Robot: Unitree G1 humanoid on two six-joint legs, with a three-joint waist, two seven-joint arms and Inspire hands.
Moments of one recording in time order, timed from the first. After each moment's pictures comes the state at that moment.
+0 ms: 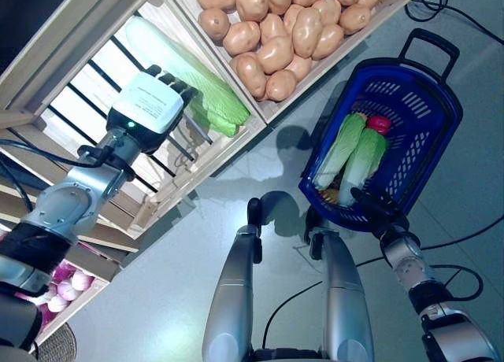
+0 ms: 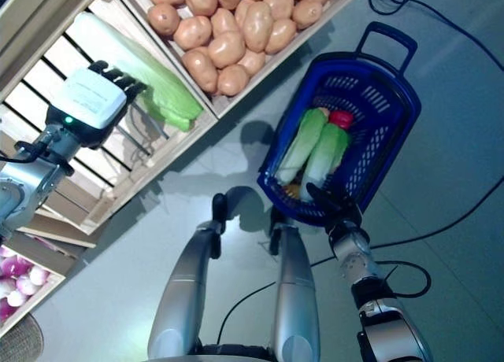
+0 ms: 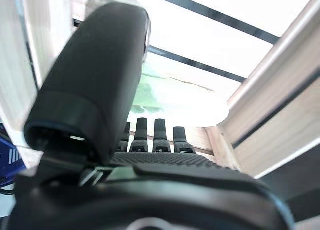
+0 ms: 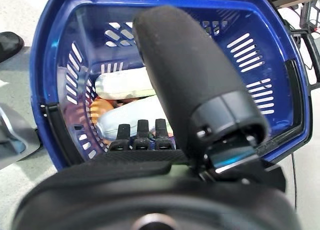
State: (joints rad) left arm -0.69 1.15 -0.58 0.25 0.91 0.04 0.25; right arm -0.40 -0.44 0.17 0.74 1.15 -0.07 -0.15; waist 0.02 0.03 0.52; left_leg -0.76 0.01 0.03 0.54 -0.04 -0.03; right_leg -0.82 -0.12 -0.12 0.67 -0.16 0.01
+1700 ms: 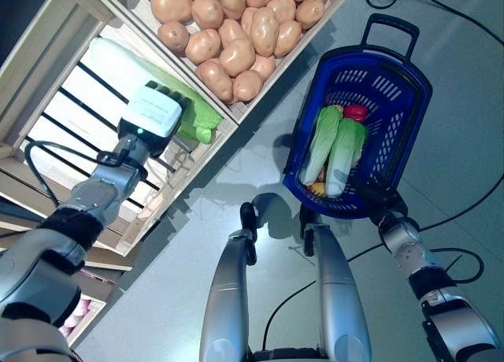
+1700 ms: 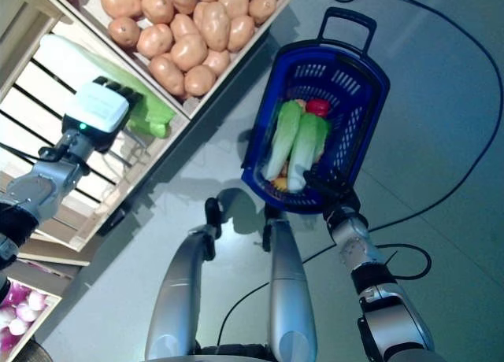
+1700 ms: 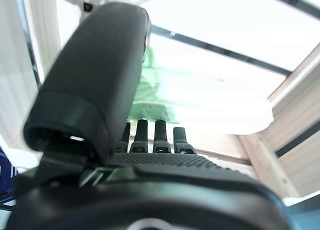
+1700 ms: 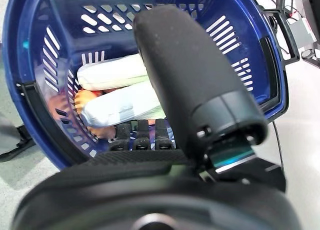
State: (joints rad) left arm -0.92 0.98 -0.82 0.63 0.81 0.06 0.32; right arm -0.50 -0.47 0.21 0.75 1.15 -0.04 -0.18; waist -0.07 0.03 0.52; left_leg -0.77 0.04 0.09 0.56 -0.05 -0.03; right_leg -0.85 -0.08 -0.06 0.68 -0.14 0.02
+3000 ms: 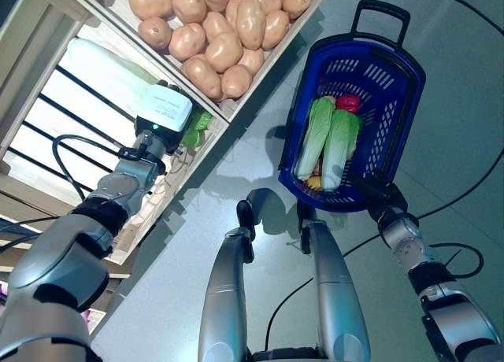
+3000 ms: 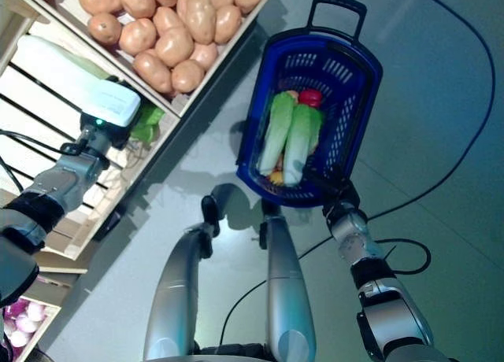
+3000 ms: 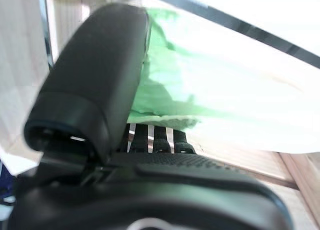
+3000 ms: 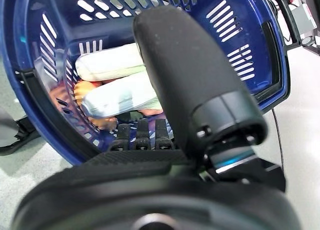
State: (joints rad) left arm -0.98 0.83 -0.89 0.83 0.73 0.08 0.46; right arm -0.53 -0.47 0.22 0.77 1.15 -0.04 -0.18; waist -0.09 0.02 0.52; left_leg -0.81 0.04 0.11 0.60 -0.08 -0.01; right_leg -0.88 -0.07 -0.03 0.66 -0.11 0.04
